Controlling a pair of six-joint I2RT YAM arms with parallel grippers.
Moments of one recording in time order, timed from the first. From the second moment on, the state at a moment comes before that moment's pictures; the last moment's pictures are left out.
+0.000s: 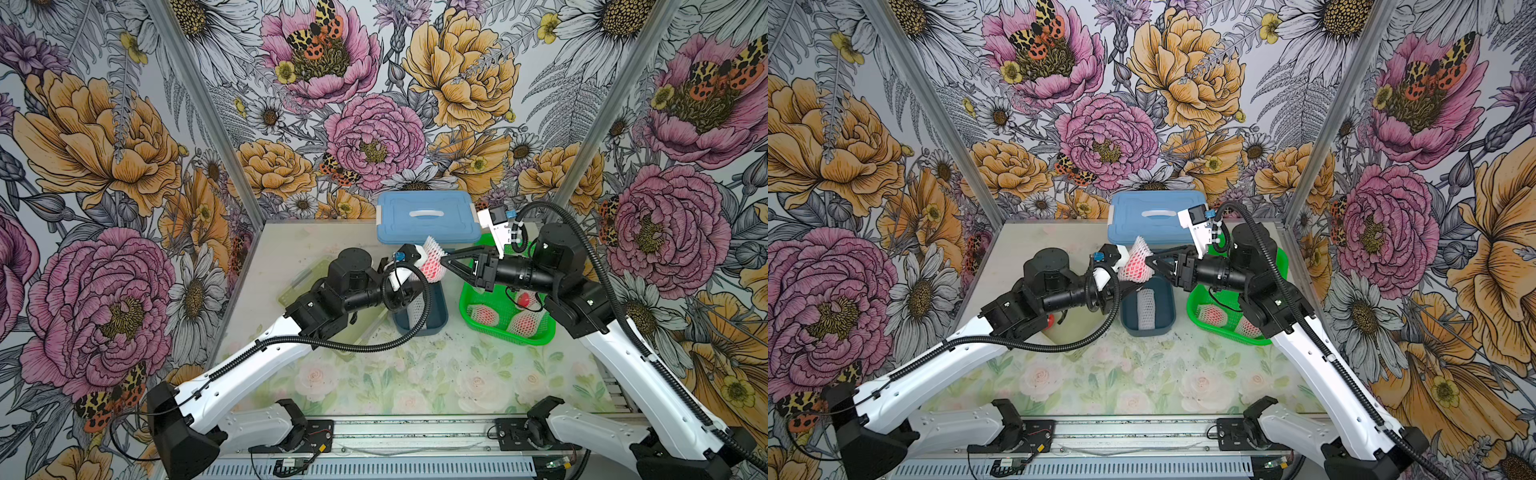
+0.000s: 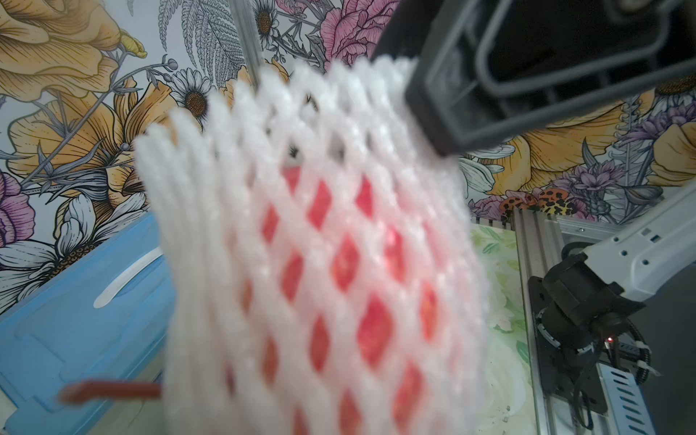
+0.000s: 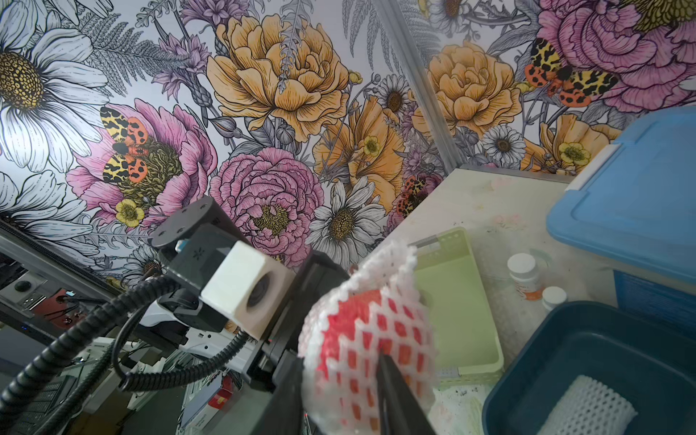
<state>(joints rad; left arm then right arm) -0.82 1.17 1.14 -0.23 0.29 0.17 0.50 1.06 1.30 -0.40 -0.73 0.49</state>
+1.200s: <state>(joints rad) -0.83 1.20 1.15 -0.26 0.26 0.17 0.56 1.05 1.30 -0.42 -0.57 0.42</state>
